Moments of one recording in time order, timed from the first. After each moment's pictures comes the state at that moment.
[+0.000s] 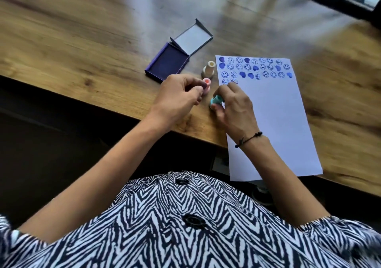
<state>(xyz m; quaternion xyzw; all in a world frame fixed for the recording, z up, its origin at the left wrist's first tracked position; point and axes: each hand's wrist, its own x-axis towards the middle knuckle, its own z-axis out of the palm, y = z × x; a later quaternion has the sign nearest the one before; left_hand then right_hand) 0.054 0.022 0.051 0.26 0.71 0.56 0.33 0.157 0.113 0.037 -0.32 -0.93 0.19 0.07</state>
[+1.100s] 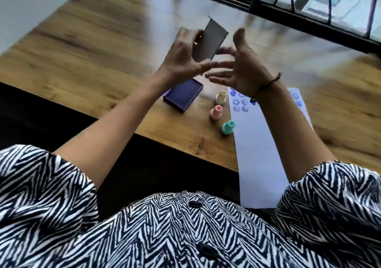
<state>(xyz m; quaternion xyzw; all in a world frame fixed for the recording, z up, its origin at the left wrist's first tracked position) -0.047 0.073 0.079 0.44 0.78 0.43 0.09 0.058 0.185 0.094 -0.32 -0.60 0.73 0.04</state>
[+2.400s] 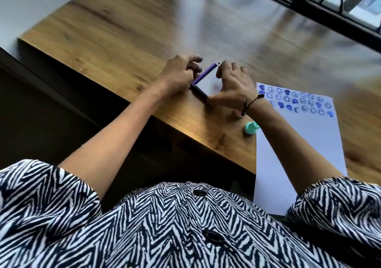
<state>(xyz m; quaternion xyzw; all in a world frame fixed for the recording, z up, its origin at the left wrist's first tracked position) -0.059 0.010 0.037 0.26 0.82 0.45 0.25 0.041 0.124 0.055 -0.19 -0.97 0.15 -0.05</state>
